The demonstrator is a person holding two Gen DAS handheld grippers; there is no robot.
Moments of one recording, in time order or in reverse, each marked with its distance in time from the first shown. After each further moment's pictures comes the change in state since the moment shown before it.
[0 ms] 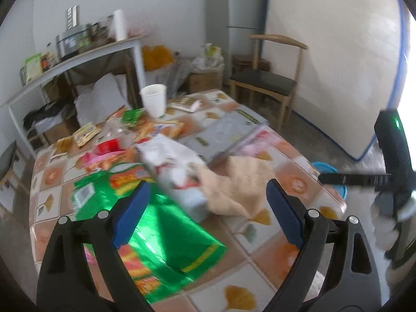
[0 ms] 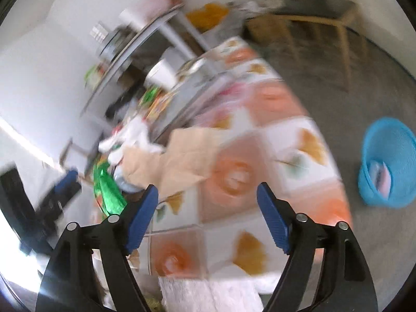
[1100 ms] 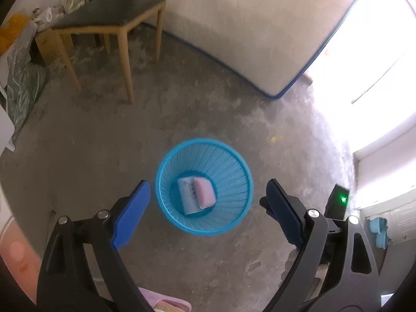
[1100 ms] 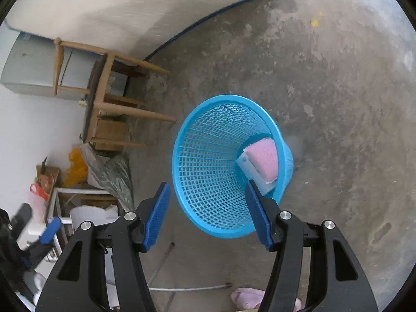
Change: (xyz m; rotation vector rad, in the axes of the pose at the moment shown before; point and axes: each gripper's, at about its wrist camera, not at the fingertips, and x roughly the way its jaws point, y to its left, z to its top) left arm 0.288 -0.398 0.091 0.257 0.460 -0.544; right arm -0.078 -0.415 -0.092 1.041 -0.419 -0.266
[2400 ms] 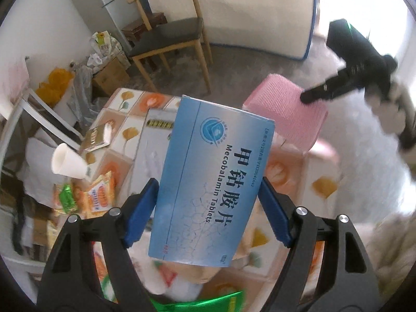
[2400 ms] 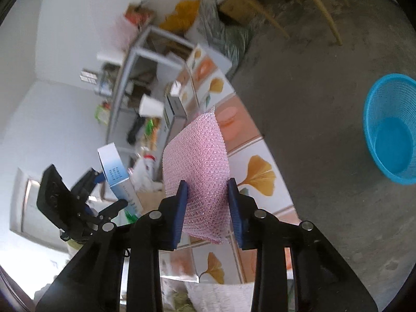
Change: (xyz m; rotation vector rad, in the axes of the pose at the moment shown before) left arm -0.281 0.139 -0.183 0.316 -0.028 0.315; right arm -0.048 0.251 -0.173 -0.614 0.586 0.365
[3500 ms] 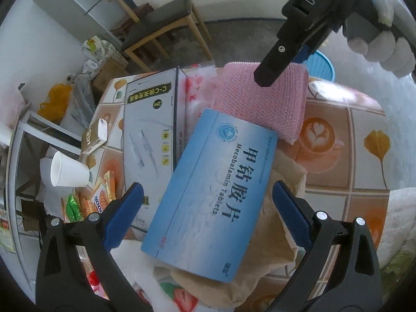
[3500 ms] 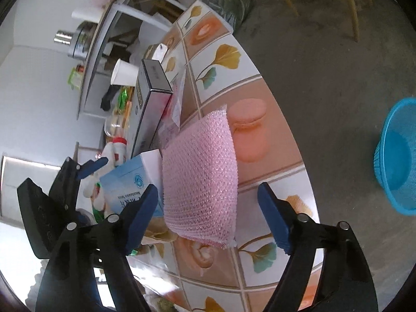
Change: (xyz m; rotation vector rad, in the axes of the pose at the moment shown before) left arm 0.077 0.001 -0.033 0.212 0.119 0.136; right arm 0.119 0.033 0.041 -0.096 0.256 -0.182
